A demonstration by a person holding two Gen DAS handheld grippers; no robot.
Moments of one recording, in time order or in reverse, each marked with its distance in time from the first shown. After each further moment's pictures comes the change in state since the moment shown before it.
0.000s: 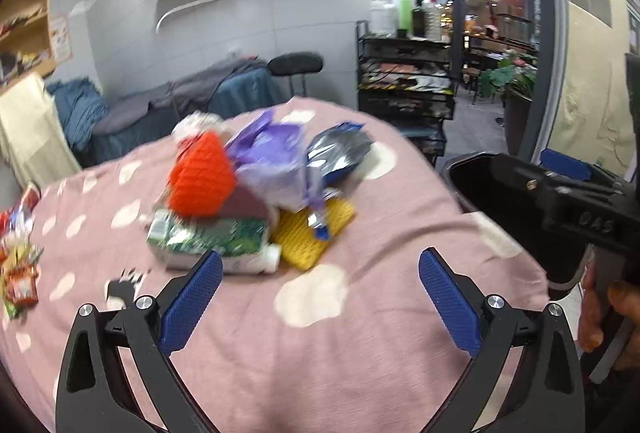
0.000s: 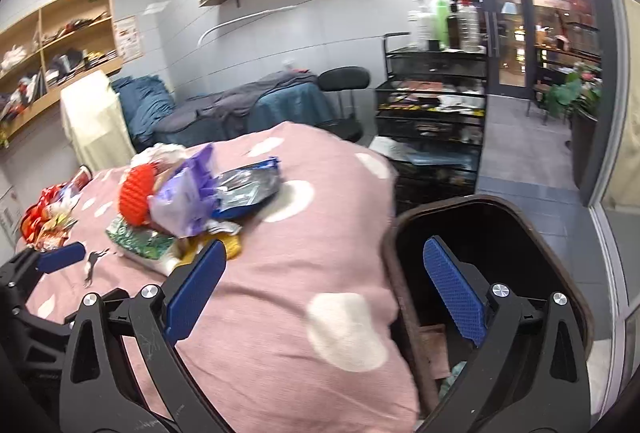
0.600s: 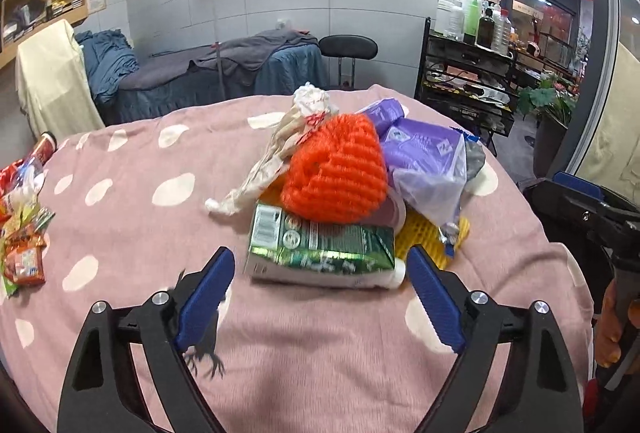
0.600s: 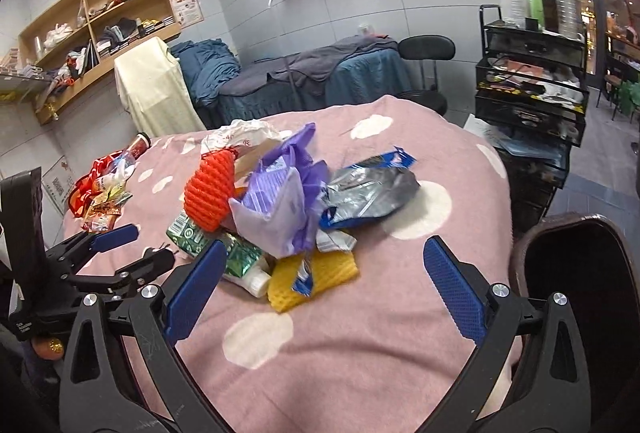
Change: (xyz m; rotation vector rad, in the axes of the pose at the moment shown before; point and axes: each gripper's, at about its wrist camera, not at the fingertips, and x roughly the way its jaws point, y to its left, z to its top) left arm 0.034 0.103 0.016 -0.128 0.058 0.036; right arm 0.070 0.080 0.030 -0.062 0.141 0.242
